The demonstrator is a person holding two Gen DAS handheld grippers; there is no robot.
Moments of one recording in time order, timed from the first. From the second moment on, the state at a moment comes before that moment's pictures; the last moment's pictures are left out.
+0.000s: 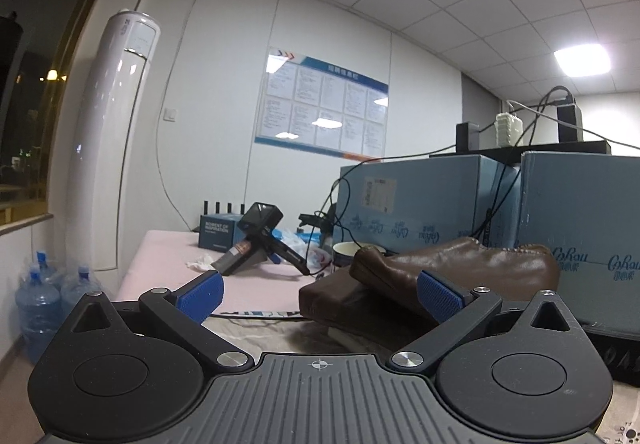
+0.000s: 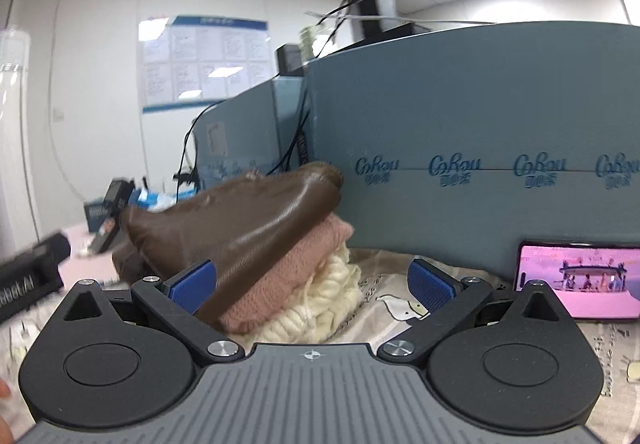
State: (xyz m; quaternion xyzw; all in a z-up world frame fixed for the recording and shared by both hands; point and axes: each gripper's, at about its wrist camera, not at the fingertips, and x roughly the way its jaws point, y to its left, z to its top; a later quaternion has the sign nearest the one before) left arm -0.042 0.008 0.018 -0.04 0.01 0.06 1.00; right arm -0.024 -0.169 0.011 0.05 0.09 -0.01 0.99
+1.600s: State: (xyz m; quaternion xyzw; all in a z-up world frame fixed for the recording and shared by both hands) left arm -0.043 -0.002 0.009 -0.01 0.00 0.06 1.00; right arm -0.027 -0.175 0.006 0.07 0.07 0.00 0.99
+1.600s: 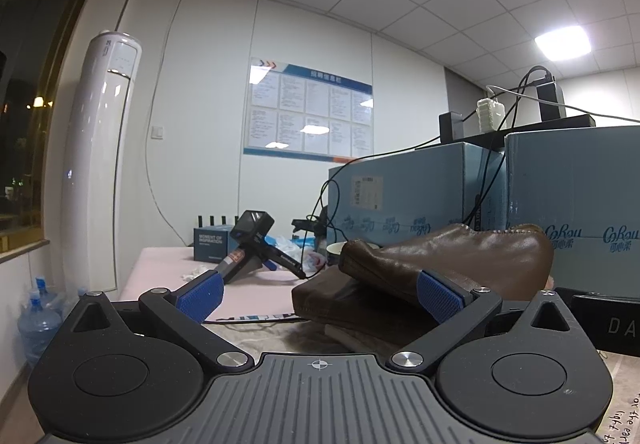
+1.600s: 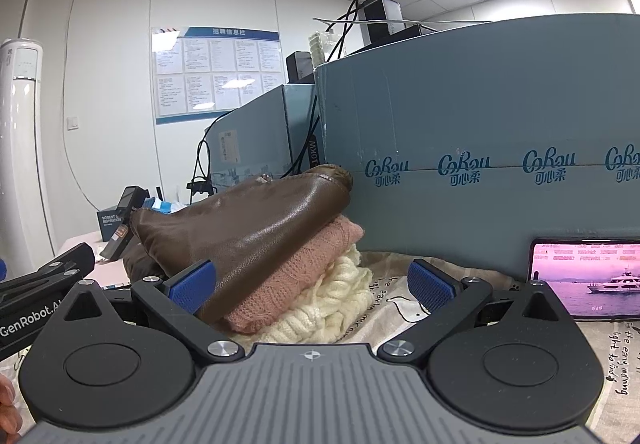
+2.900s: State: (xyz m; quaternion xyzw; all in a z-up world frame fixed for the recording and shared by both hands) left arm -0.044 -0.001 0.008 0.00 0.00 0.06 1.00; right arm -0.030 -0.175 0.006 0.07 0.07 0.01 0.99
